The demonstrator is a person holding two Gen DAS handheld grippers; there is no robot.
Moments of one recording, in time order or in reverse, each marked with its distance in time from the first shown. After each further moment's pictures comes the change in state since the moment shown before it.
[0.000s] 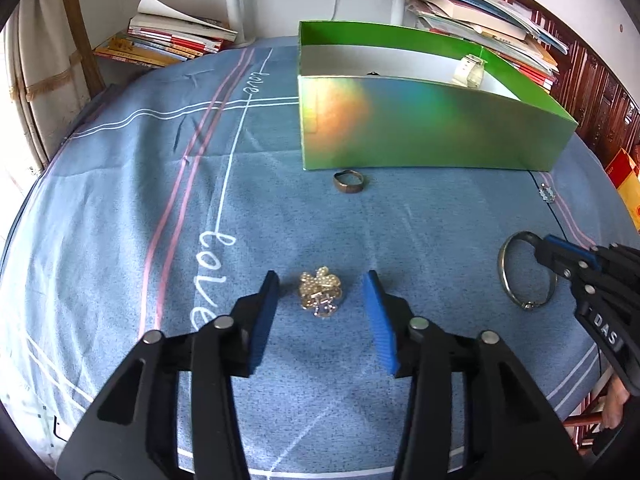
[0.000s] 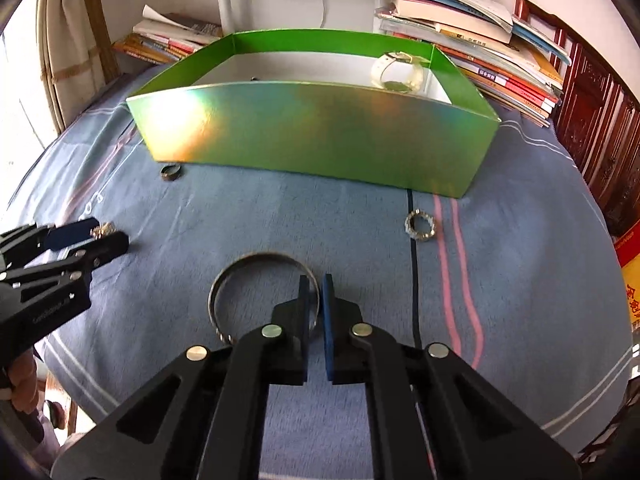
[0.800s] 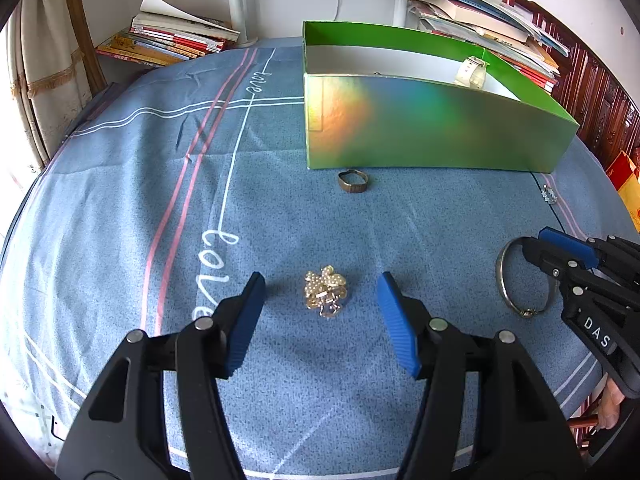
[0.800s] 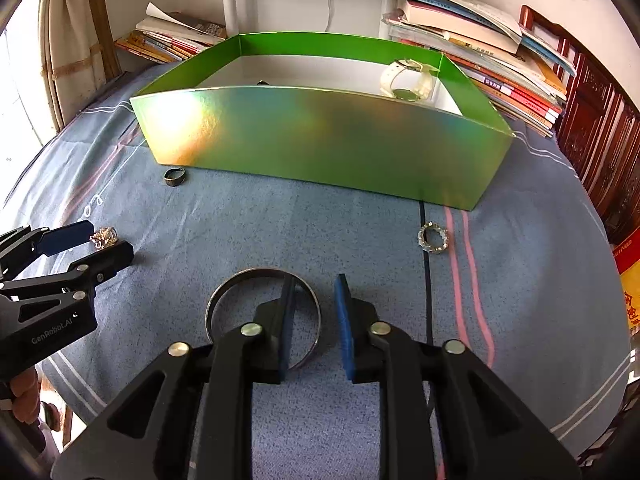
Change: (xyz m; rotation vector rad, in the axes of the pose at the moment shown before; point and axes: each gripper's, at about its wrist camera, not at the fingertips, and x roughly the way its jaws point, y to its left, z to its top) left arm 0.000 0.003 -0.001 -0.004 -0.004 -0.002; right arm 0.007 0.007 0.005 -0.010 -0.024 -0.010
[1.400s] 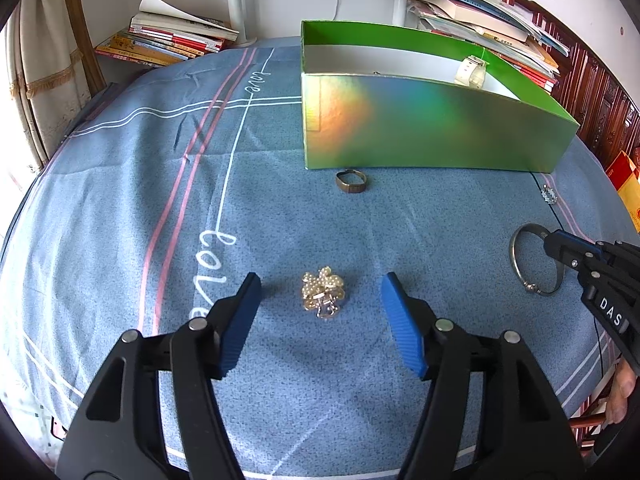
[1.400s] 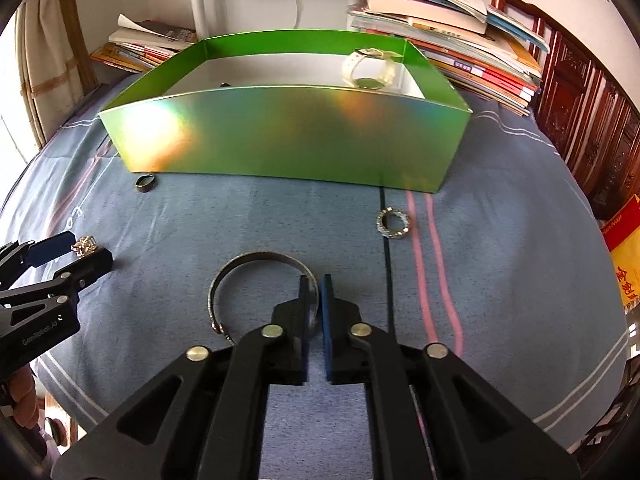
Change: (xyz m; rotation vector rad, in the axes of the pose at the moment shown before) left arm 0.001 0.000 0.001 0.001 0.002 -0.002; right arm -0.002 -0.018 -0.003 0.073 0.012 -0.043
